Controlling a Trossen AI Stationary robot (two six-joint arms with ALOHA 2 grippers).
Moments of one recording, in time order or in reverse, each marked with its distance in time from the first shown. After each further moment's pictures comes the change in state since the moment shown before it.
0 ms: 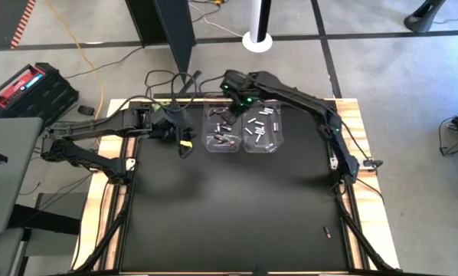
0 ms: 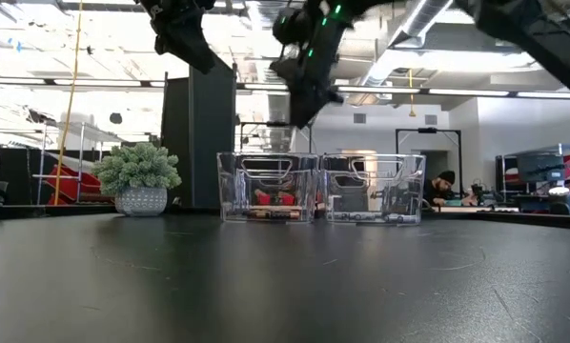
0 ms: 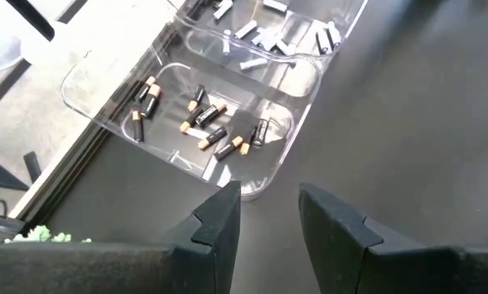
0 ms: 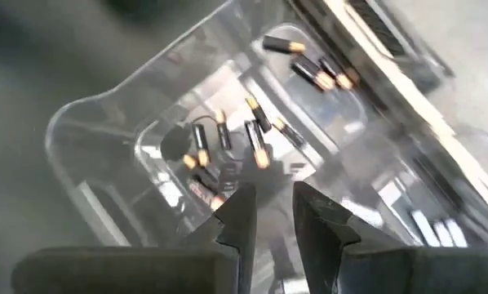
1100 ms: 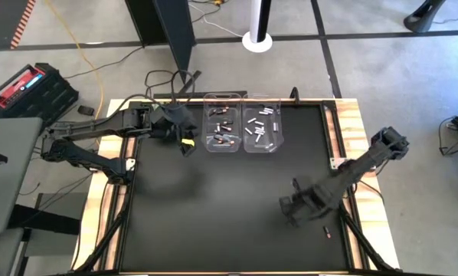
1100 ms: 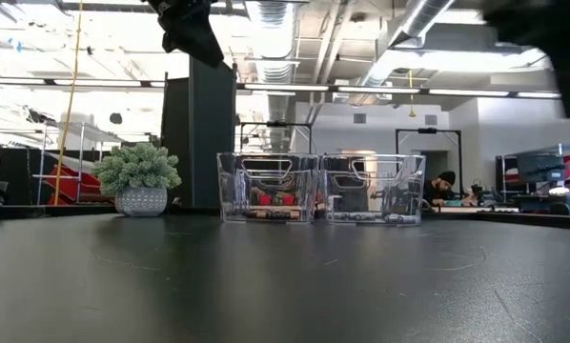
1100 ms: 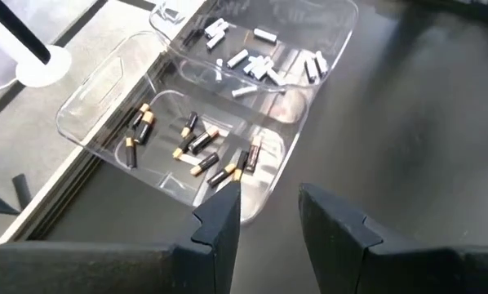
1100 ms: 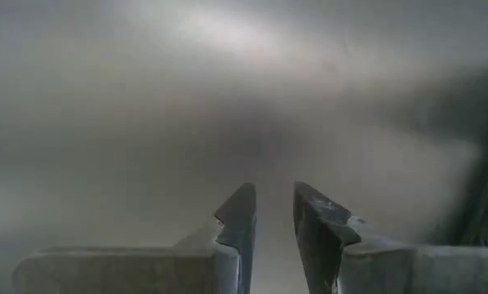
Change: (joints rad) left arm 0.000 0.001 0.000 0.074 0.010 0.023; right arm 0.986 -0.670 -1.100 -0.038 0.156 1.653
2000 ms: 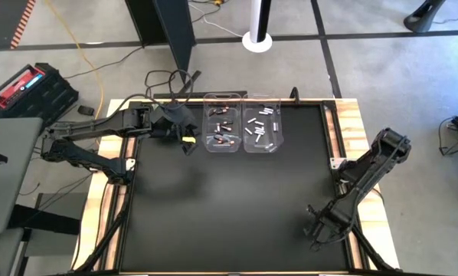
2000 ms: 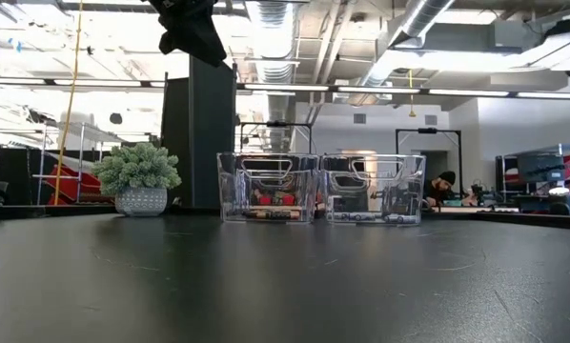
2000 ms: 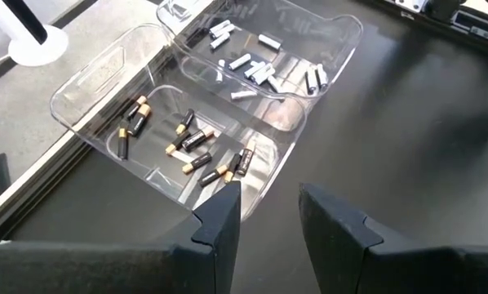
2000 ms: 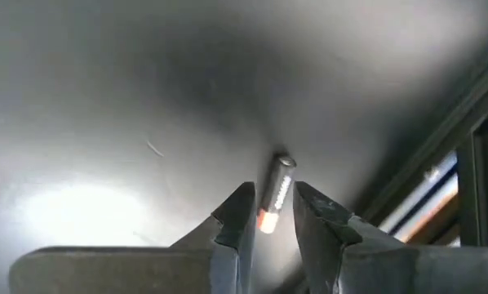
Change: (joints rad) left arm 0.000 0.000 0.000 0.017 -0.001 -0.112; right arm 0.338 0.002 -0.337 0.370 -0.422 0.132
